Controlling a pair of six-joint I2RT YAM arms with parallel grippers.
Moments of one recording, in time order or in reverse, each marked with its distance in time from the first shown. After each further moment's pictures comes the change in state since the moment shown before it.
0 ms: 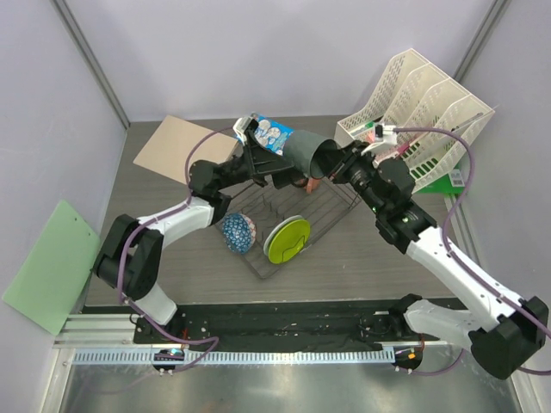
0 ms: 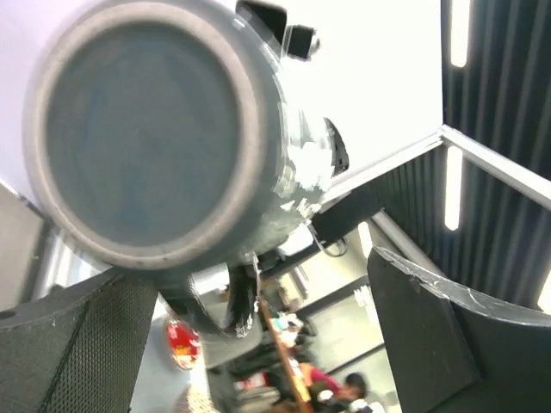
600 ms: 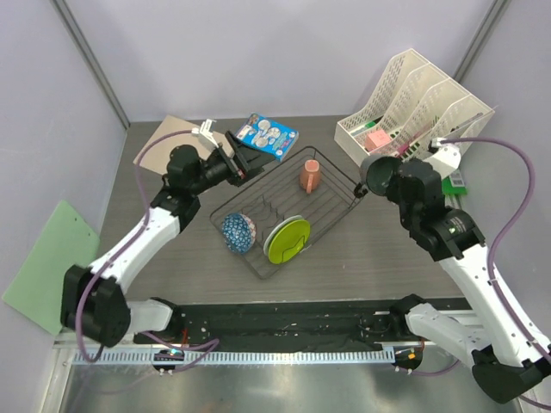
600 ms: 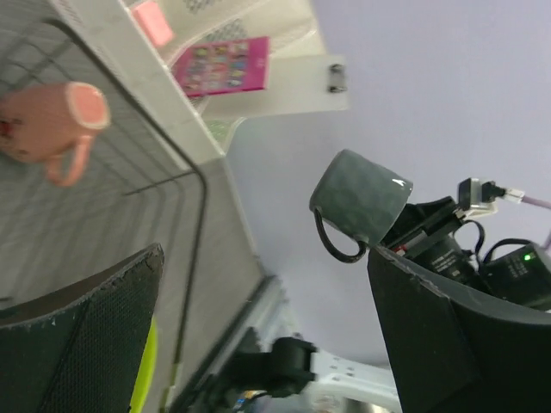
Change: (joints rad) left arm 0.137 -0.302 -0.021 -0.924 -0.288 0.620; right arm -0.092 -0.174 0.232 -0.902 0.605 -0.039
